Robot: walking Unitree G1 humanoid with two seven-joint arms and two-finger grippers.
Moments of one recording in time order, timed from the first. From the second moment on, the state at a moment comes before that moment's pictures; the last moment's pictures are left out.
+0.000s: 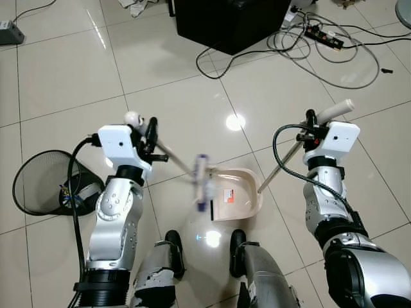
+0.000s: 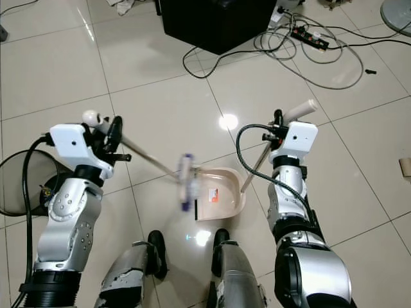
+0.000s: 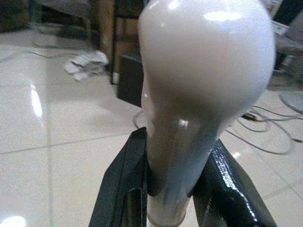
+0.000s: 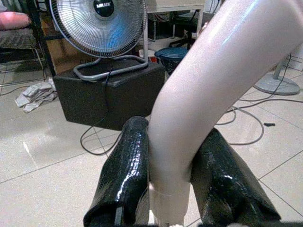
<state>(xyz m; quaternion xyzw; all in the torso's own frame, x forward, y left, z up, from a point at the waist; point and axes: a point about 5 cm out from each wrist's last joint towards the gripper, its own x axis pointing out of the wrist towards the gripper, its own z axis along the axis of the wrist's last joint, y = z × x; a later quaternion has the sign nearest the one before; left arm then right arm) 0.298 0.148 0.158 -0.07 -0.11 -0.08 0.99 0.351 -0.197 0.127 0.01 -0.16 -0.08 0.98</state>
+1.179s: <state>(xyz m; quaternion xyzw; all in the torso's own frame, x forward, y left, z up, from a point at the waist) 0.310 0.215 0.167 -0.03 -0.07 -0.07 0.99 0.351 -0.208 0.124 0.04 -0.15 -0.11 0.98</state>
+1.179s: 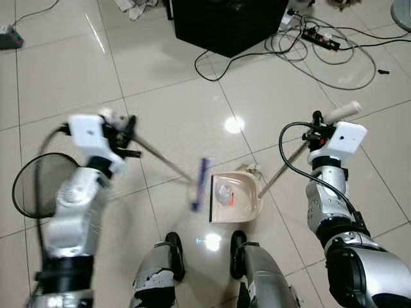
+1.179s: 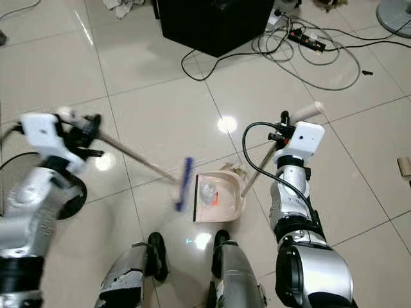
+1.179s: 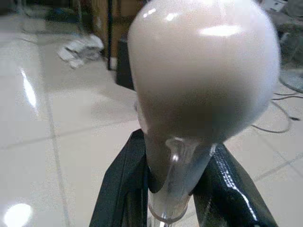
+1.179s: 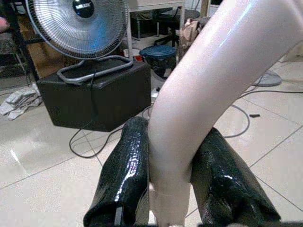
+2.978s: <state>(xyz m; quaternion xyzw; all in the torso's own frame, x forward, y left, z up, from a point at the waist) 0.241 0.212 0.090 0.10 0.02 -0.04 0.99 0.357 -0.235 0.249 0.28 -0.25 -0.02 0.93</state>
